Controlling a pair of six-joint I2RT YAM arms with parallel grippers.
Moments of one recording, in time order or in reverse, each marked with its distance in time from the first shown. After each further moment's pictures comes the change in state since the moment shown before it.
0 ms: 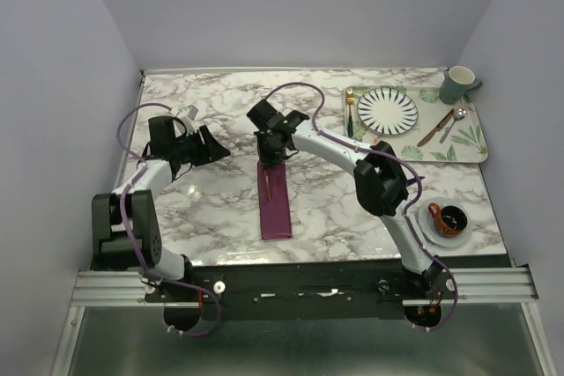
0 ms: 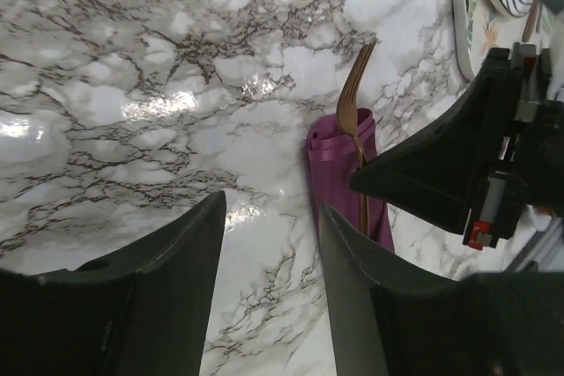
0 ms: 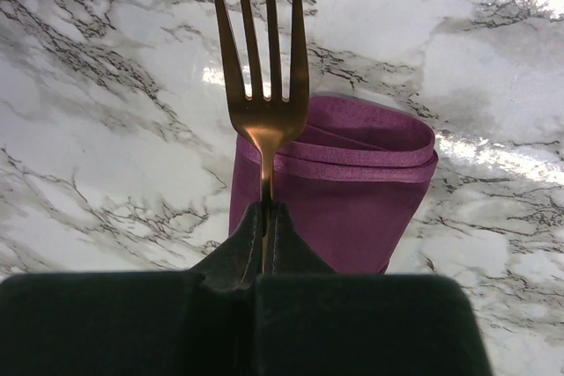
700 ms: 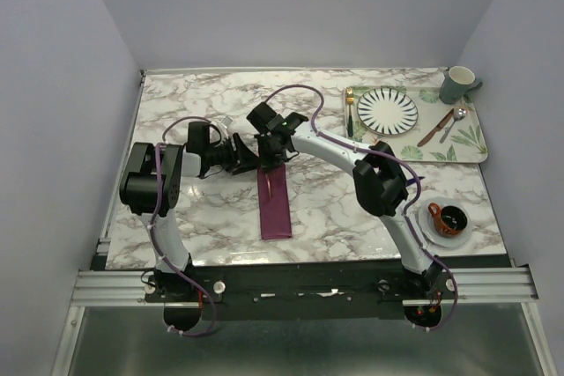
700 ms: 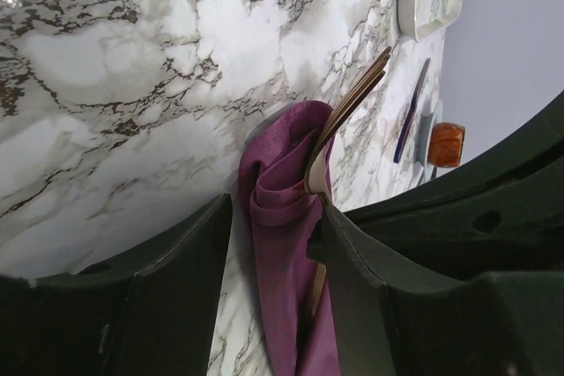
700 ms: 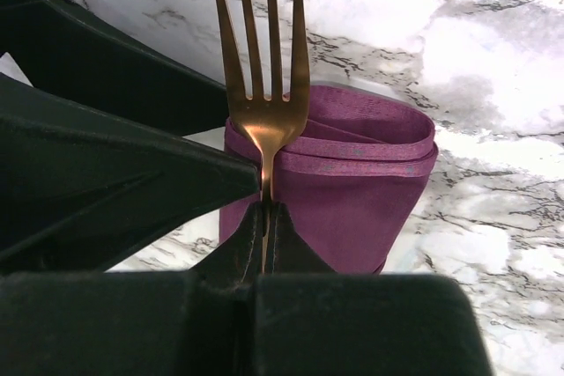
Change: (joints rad) left arm -0.177 0.480 0.060 0.364 0.226 -0.336; right arm 0.005 0.000 -0.023 -0.002 -0.010 0.000
